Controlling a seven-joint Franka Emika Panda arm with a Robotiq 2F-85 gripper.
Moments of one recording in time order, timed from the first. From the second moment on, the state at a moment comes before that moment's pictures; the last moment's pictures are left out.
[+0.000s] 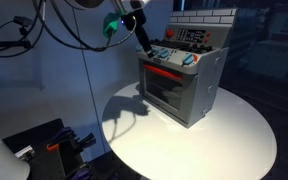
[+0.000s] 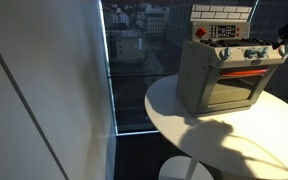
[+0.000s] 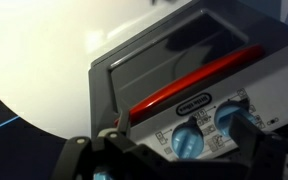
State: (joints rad) arm -0.07 -0.29 0.02 -2.50 0.09 2.71 0.44
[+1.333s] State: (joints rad) arm -0.12 -0.21 0.06 -2.49 0.09 2.96 0.67
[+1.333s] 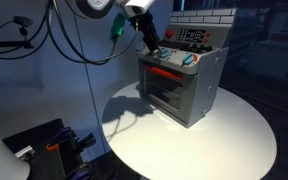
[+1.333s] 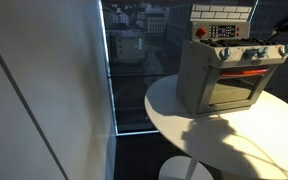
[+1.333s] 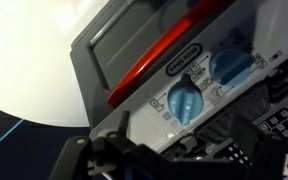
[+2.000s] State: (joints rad) arm -0.12 -0.15 0.07 -2.49 0.09 3.07 0.73
